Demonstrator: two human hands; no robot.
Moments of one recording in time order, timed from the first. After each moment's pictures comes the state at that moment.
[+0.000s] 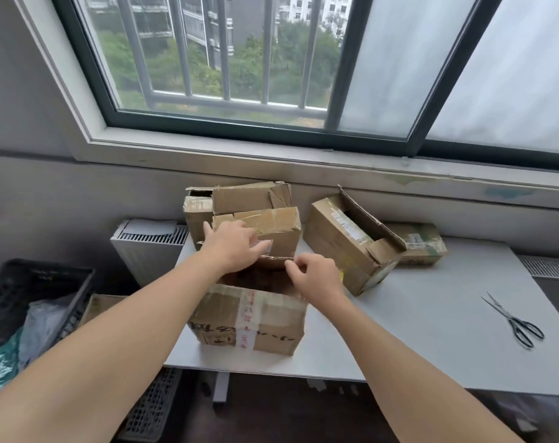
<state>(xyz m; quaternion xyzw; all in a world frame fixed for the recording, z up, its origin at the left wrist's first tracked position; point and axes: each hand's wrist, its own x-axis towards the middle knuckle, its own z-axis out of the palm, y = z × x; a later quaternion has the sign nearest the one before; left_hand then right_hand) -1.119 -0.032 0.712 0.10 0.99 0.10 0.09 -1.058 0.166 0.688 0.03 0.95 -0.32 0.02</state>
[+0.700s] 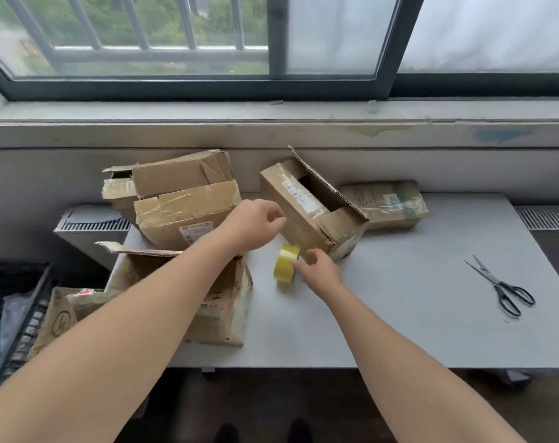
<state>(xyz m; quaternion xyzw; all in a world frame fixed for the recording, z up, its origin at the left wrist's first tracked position) -1.162 0.153 0.698 0.14 0.95 0.25 0.13 -1.107 0.324 0.568 0.21 0.83 -0.49 0.17</state>
